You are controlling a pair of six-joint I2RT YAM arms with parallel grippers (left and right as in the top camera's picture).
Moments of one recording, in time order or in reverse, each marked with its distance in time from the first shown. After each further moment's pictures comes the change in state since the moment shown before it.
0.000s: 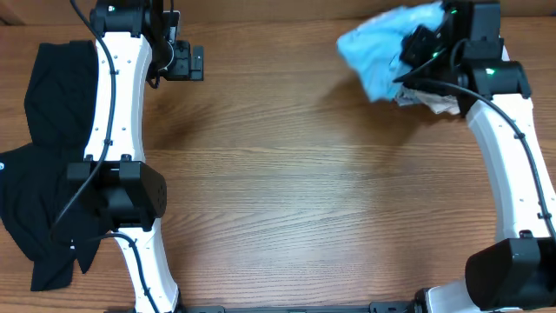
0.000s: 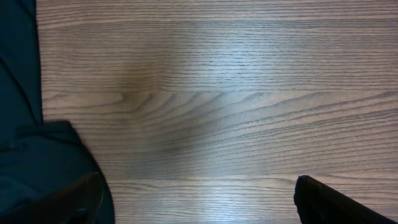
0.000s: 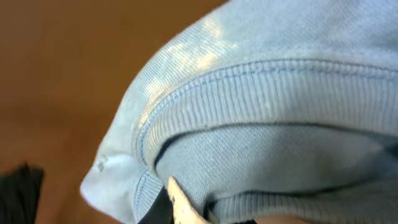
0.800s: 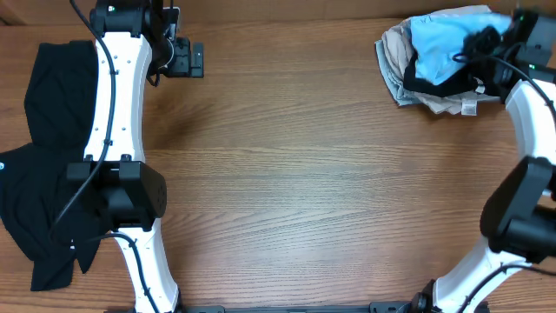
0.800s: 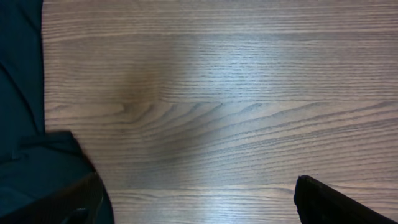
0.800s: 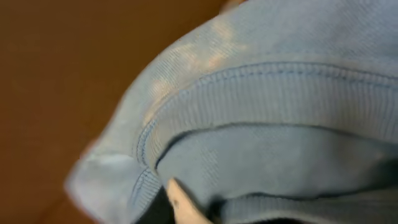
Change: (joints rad) left arm 0.000 0.000 0.000 0.035 0.000 0.000; right arm -0.331 0.327 0.009 0.254 -0.121 0.064
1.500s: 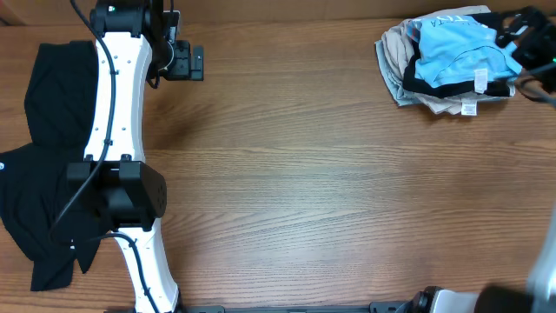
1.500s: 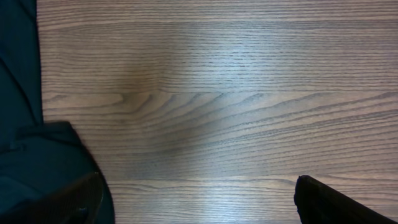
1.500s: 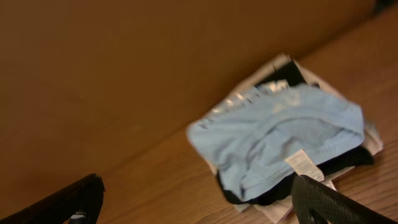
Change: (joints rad) left arm 0.000 0.000 0.000 -0.033 0.000 0.000; right arm -0.056 -0.543 0.047 -0.352 -0.099 -0.175
